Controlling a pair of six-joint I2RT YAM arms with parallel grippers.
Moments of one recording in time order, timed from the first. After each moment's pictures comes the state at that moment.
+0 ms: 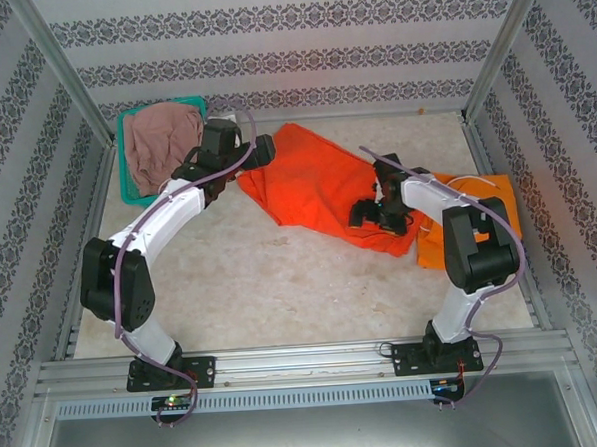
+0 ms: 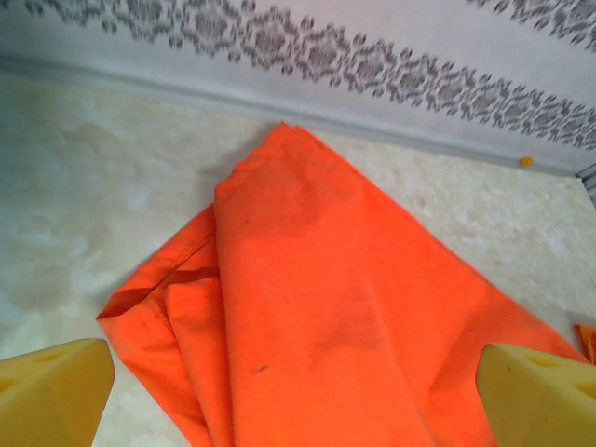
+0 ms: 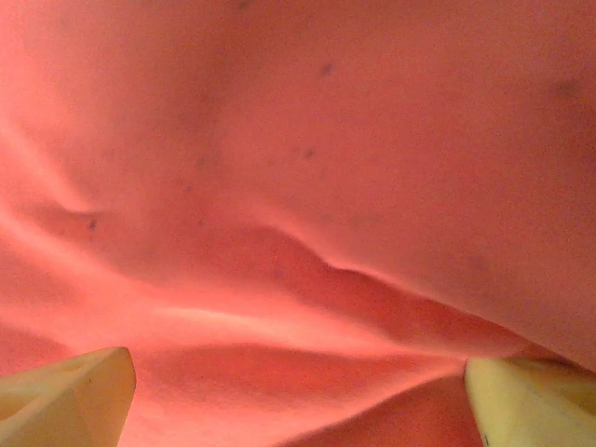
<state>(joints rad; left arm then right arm) -0.36 1.69 1.38 -0.26 -0.04 -0.52 0.16 1.76 1.15 -0.77 -0.19 0.40</state>
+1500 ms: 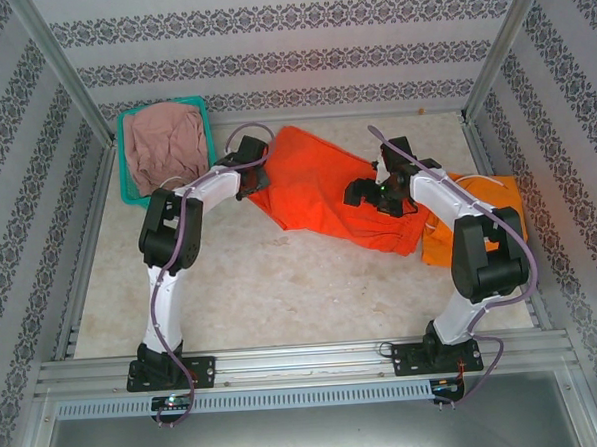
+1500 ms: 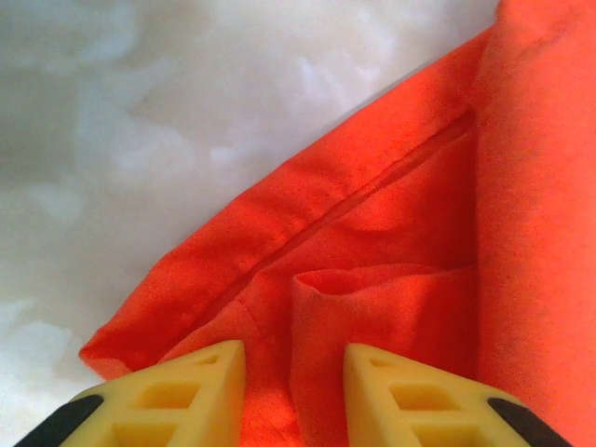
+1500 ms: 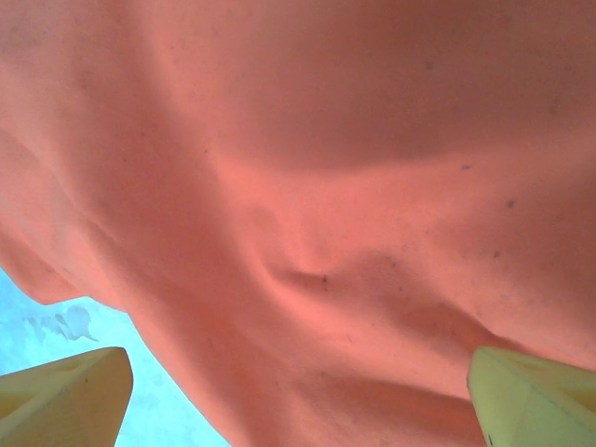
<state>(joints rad) -0.34 2.23 1.67 -0.46 -0.17 -0.69 0.17 1.70 1.21 -0.68 -0.33 0.41</state>
